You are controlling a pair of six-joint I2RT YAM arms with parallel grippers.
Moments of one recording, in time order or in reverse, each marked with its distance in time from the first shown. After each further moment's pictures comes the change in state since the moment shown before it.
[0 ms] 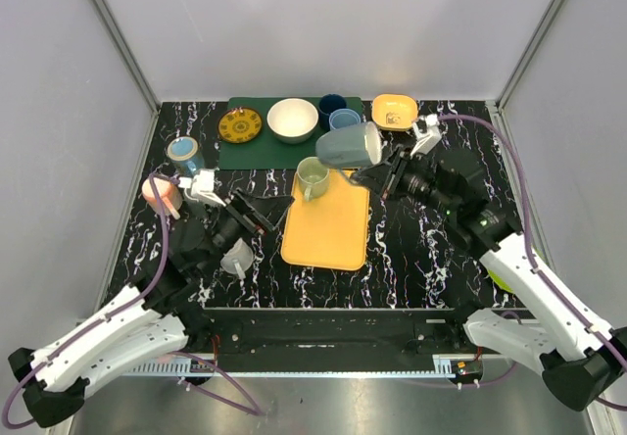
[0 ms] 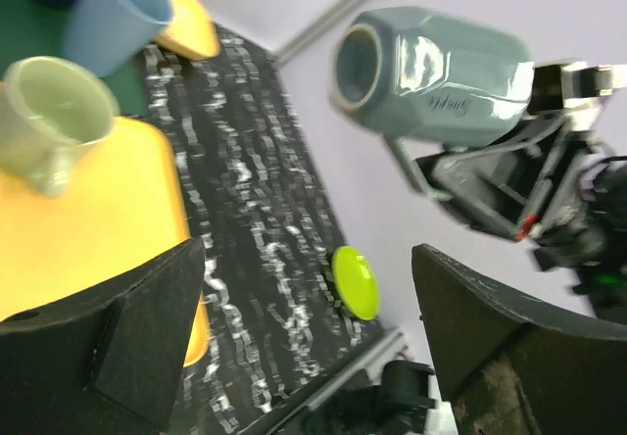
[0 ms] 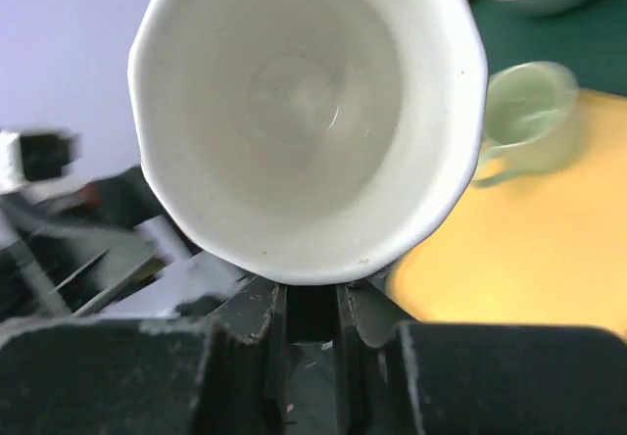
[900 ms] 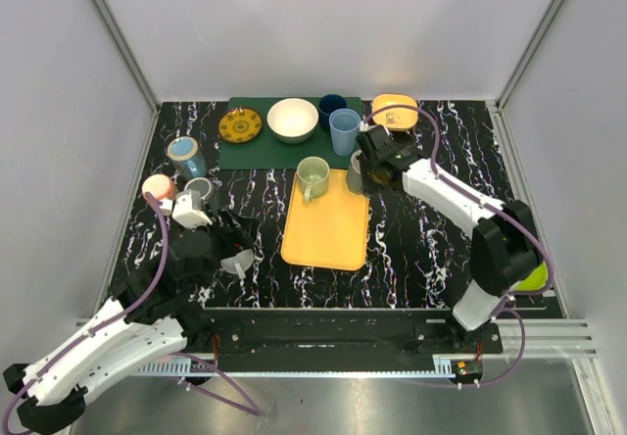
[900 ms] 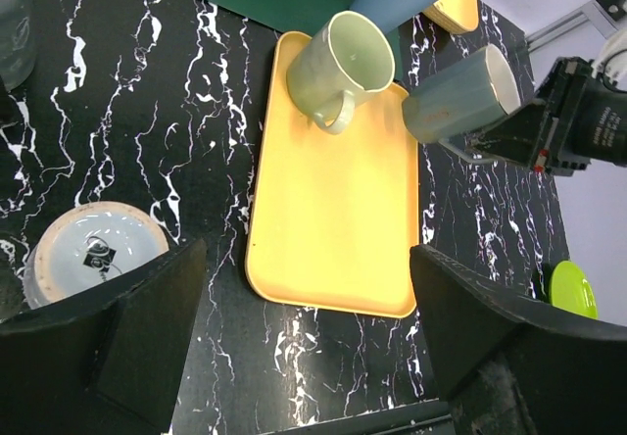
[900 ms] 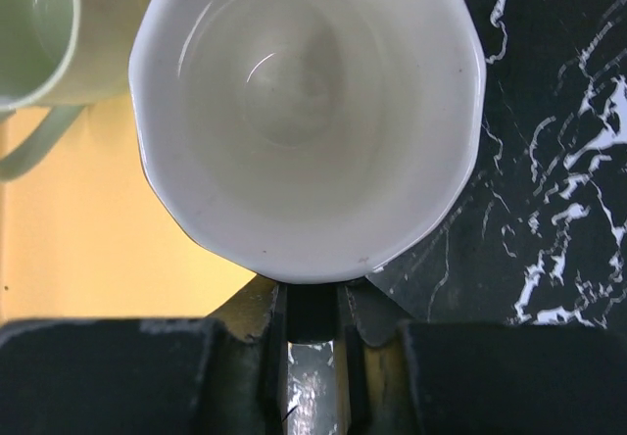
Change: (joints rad) left arm 0.001 -0.141 0.011 -0.617 -0.329 0.034; right arm -0.001 0.690 0.350 -0.541 0.579 -0.412
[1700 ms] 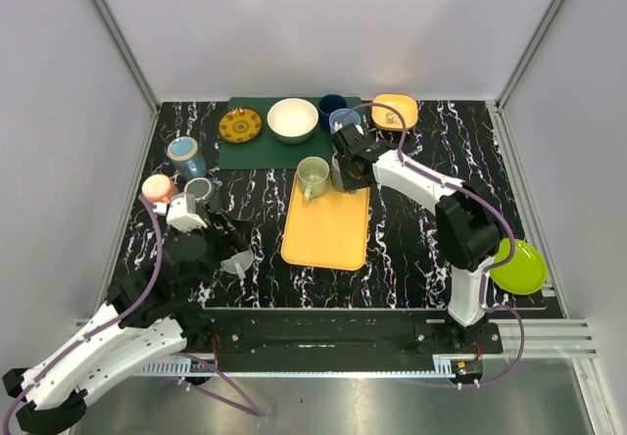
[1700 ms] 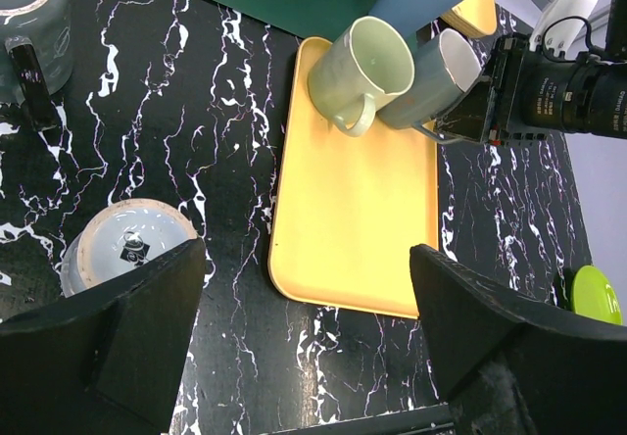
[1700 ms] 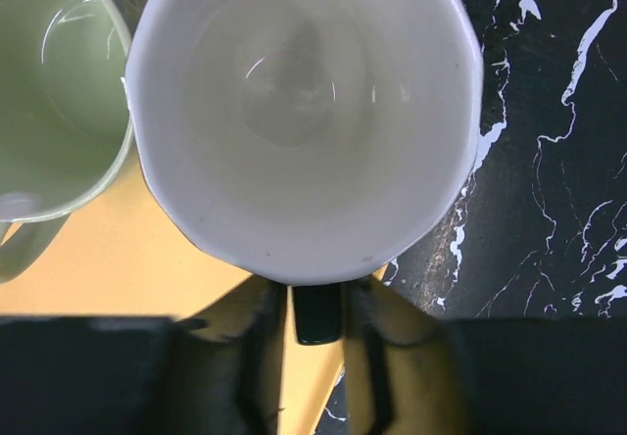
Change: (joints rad) left arm 0.000 -0.051 0.003 -0.063 -0.034 0.023; right arm 0.057 0.274 0.200 0.023 0.040 -0.036
